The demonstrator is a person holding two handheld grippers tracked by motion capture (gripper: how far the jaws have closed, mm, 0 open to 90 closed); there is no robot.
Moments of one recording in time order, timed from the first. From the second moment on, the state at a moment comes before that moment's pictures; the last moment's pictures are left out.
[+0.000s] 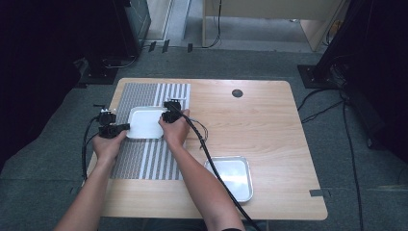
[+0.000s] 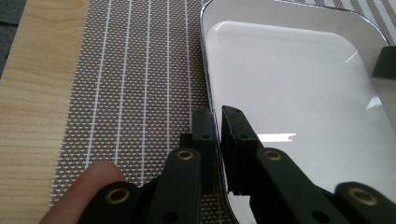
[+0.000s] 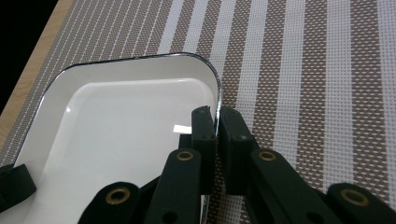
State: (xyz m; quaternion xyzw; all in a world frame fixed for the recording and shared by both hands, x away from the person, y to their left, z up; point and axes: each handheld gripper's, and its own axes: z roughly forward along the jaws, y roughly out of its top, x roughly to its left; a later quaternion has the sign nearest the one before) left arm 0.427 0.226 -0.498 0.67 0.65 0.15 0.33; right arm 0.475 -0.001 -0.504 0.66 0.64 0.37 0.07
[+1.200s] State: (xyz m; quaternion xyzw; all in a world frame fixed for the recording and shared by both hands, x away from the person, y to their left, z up) left arm 0.367 0.206 -0.461 0.65 0.60 0.18 0.42; right arm 0.417 -0.055 -0.456 0.52 0.71 0.46 0.13
